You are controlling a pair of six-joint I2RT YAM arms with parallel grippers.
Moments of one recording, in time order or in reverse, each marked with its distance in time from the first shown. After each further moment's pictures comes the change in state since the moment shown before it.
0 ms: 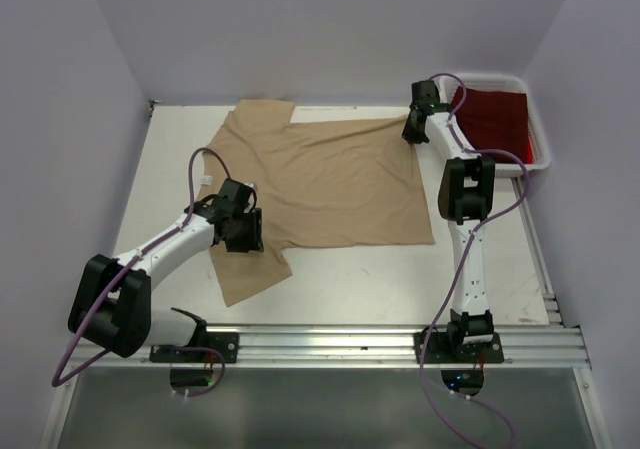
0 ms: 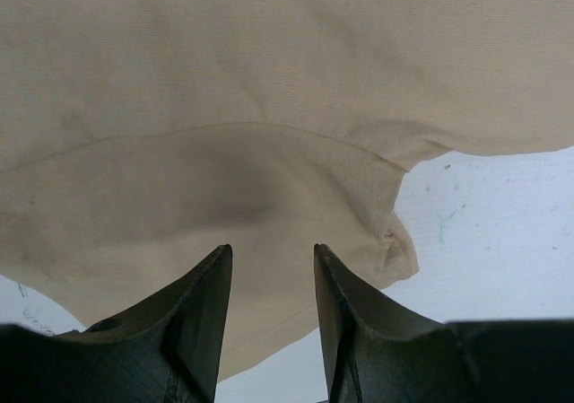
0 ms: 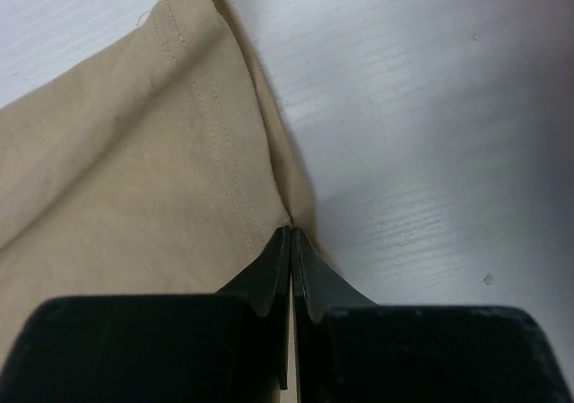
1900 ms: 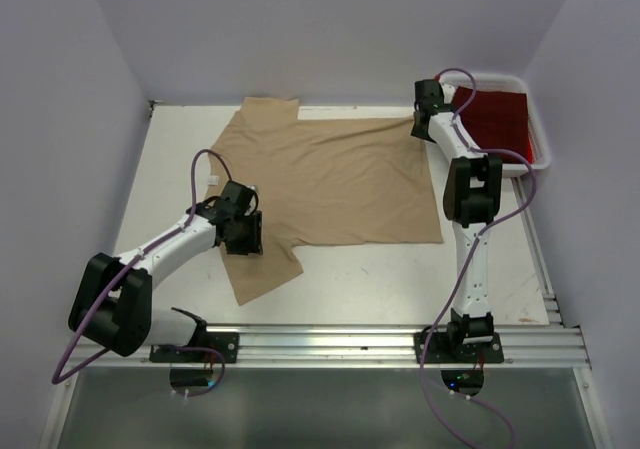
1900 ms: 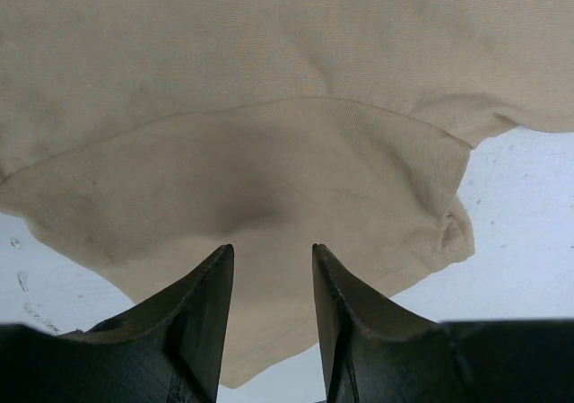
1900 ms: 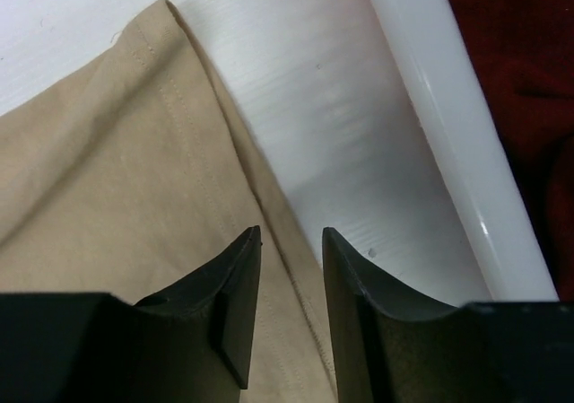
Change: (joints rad) left arm -0.013 0.006 -0.010 -0.006 -0.017 -0.001; right arm 0.000 -0.114 -0.143 0.076 0.235 -0.016
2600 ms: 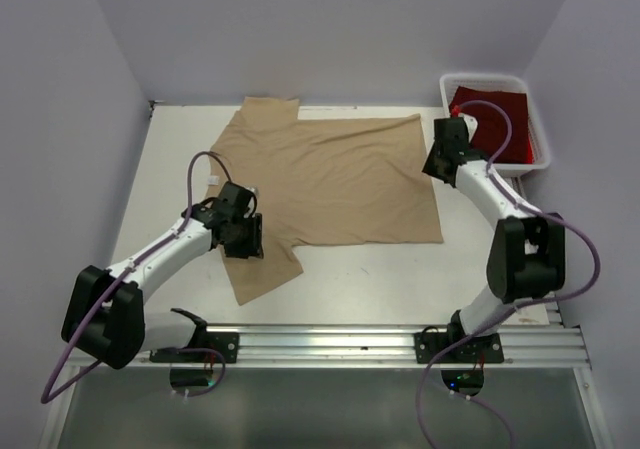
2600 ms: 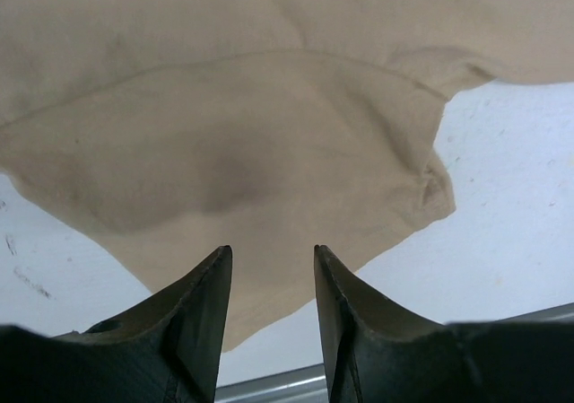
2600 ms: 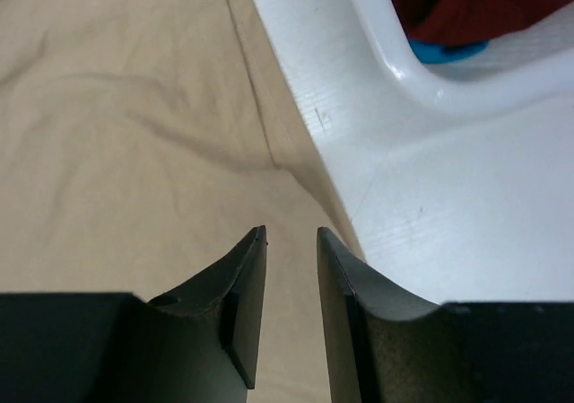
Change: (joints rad) left arm -0.014 -0.072 0.009 -0.056 0.033 -0.007; right arm 0.029 -0.760 -0.907 0.183 -0.101 0.043
